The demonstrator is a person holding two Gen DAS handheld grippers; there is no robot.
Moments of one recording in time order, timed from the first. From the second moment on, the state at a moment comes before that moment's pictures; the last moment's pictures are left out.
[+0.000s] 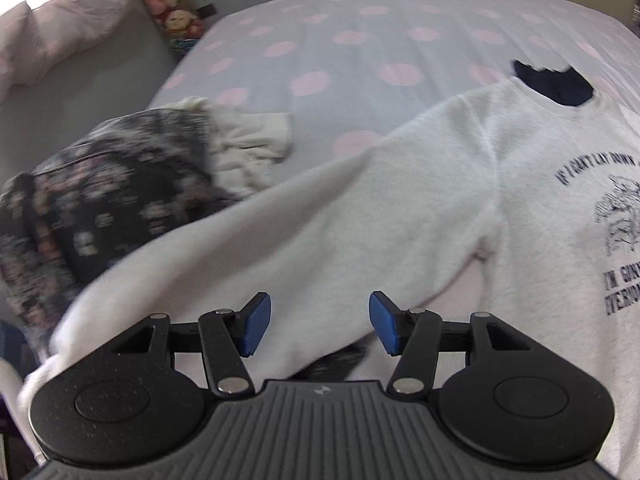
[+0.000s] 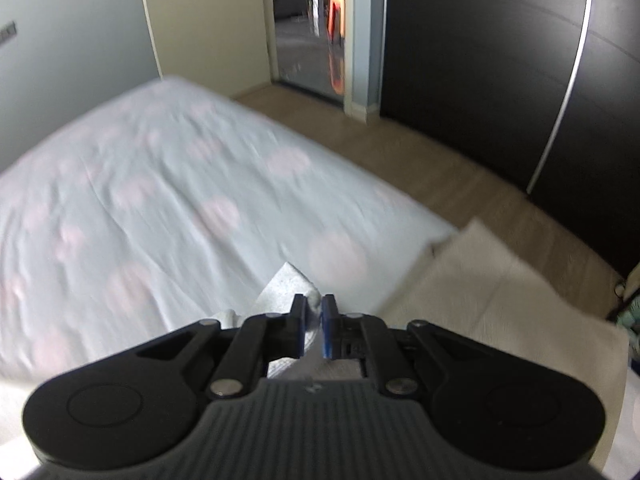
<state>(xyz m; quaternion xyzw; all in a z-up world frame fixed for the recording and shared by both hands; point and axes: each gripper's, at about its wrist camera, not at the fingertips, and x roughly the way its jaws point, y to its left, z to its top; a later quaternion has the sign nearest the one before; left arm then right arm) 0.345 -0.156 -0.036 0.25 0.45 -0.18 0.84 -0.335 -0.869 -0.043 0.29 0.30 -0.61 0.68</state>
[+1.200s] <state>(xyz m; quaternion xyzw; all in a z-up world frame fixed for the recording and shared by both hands) 0.386 -0.006 0.107 0.04 0.38 -0.11 0.92 -0.337 -0.825 -0.042 0.27 0.32 -0.62 0.66</state>
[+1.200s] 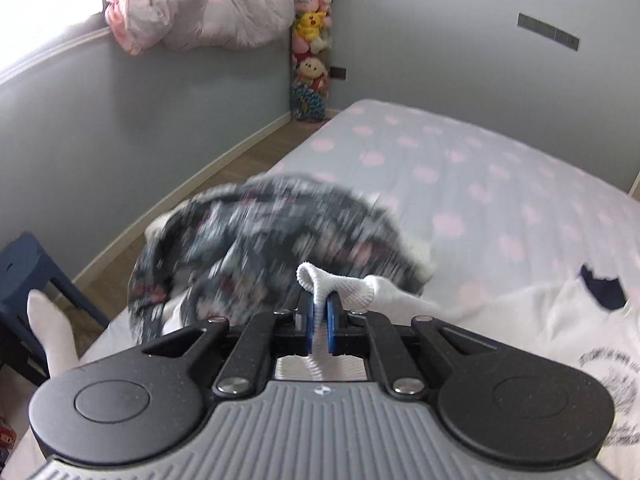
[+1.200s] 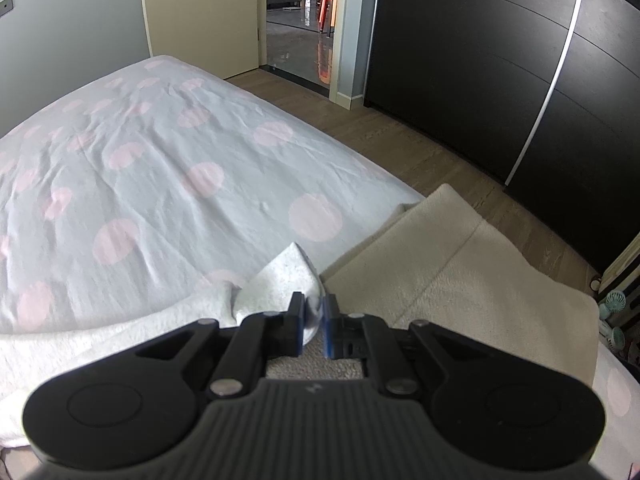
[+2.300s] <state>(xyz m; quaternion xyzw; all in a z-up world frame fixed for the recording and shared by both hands) 0.277 -0.560 0.114 0.14 0.42 -0.51 0.74 -0.262 -0.750 -0.041 0.25 0.29 -0.42 0.82</state>
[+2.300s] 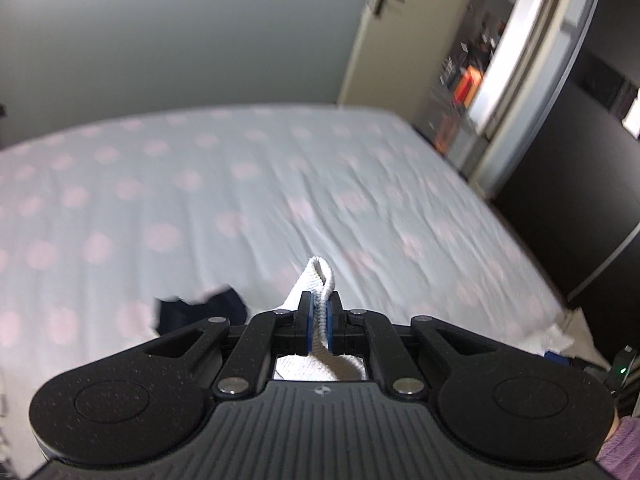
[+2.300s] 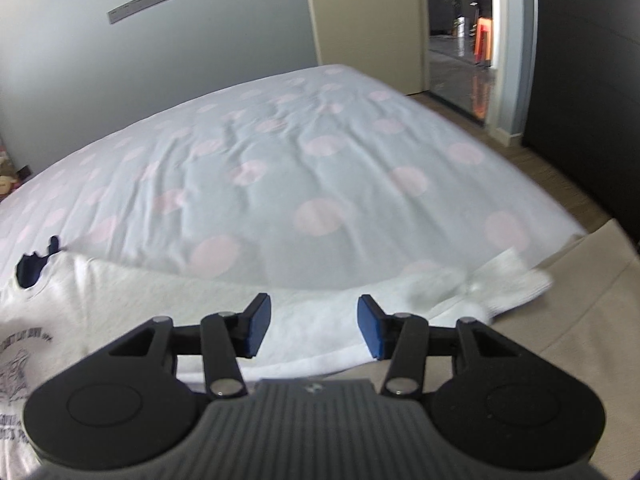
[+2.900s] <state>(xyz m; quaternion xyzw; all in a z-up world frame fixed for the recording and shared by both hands) 0.229 -0.638 -0.084 0.16 0.54 -0.57 0.60 -0.191 -0.707 -0.100 0.28 0.30 -0.30 0.86</state>
